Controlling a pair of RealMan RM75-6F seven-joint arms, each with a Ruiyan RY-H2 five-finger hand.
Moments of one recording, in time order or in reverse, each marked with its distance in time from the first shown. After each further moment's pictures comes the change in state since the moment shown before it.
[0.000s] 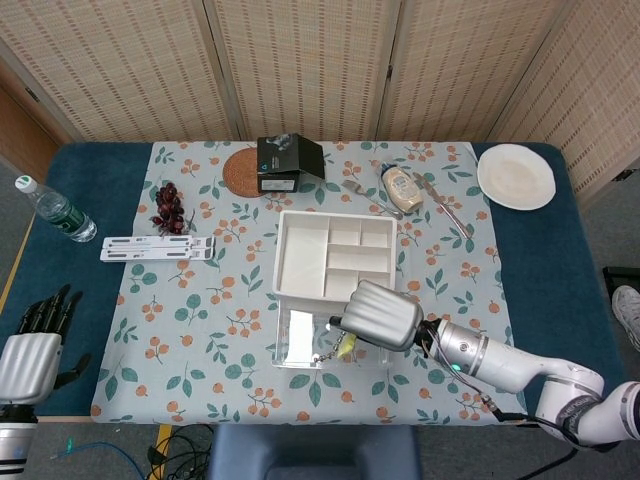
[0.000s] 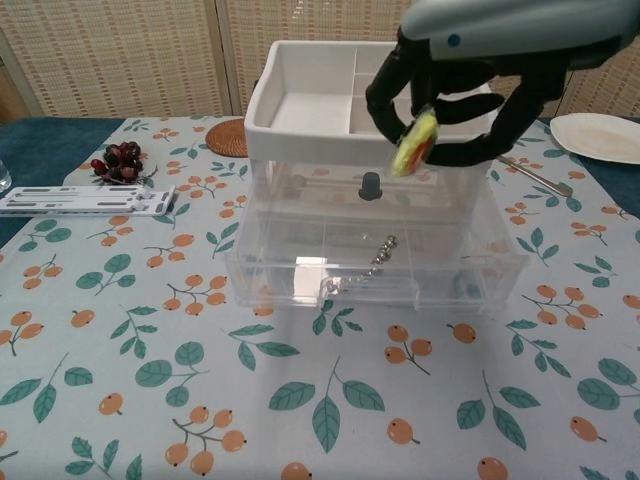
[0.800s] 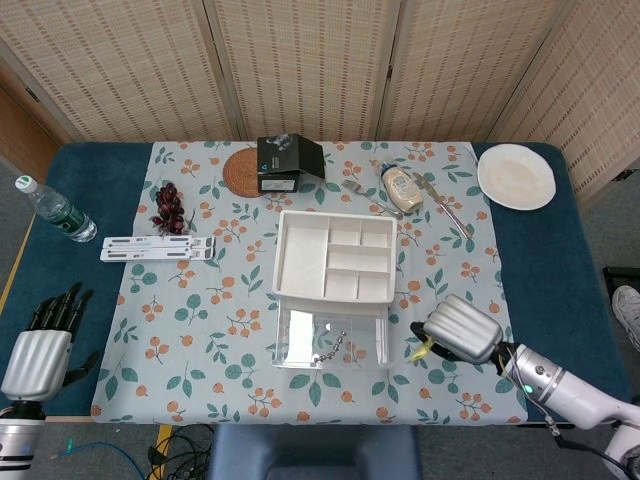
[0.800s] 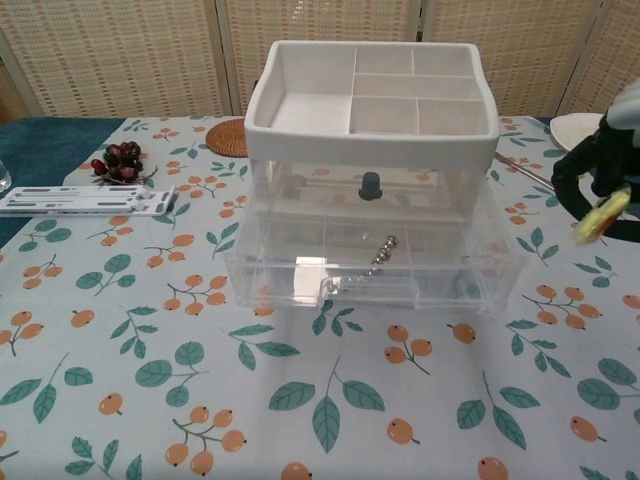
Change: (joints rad) left arm -0.016 -0.007 0.002 -0.003 0.015 -0.010 0.006; right arm -0.265 0.000 -0.143 0.156 -0.055 0.124 0.124
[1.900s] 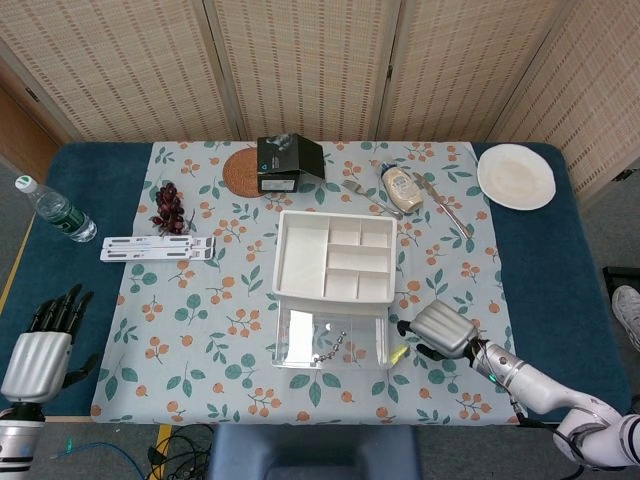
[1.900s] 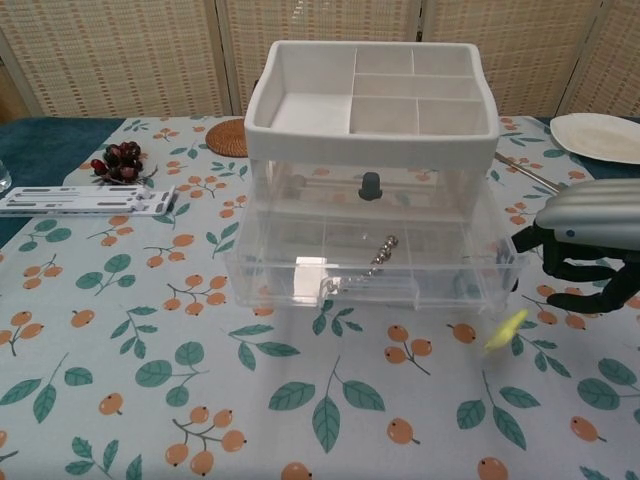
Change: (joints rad) left arm -0.001 -0.005 0.008 0.012 0.004 -0.003 -0.005; right arm 0.006 -0.251 0.022 0.189 0.137 -0.176 -0.020
